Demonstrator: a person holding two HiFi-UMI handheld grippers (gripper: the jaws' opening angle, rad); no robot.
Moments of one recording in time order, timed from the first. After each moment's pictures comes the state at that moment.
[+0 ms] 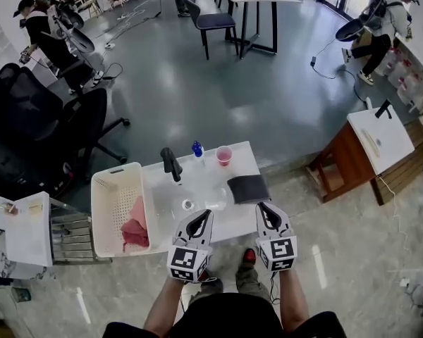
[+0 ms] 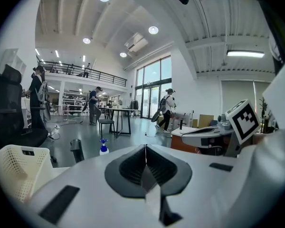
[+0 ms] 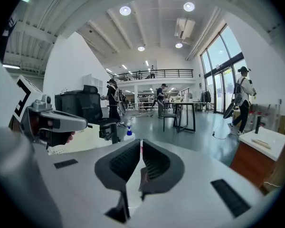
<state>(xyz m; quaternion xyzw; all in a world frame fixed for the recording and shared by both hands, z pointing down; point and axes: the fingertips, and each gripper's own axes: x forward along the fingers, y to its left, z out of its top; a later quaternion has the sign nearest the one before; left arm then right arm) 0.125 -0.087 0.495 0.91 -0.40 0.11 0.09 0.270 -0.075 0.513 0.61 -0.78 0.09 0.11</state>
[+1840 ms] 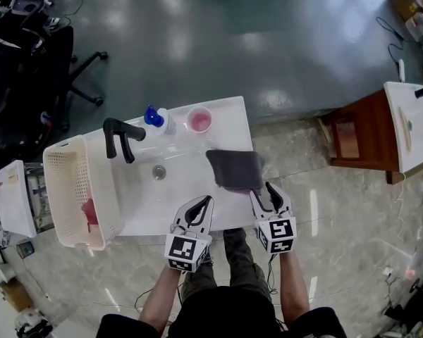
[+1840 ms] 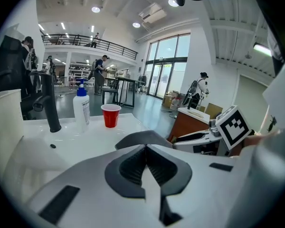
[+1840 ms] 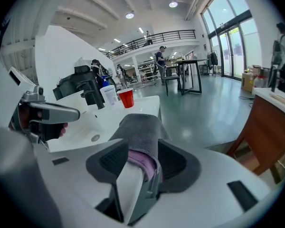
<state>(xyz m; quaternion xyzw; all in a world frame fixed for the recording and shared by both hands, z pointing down) 0.221 -0.128 0.674 0.86 -0.41 0.22 0.22 0.359 -0.127 0.733 0.54 -0.77 0.27 0.20</state>
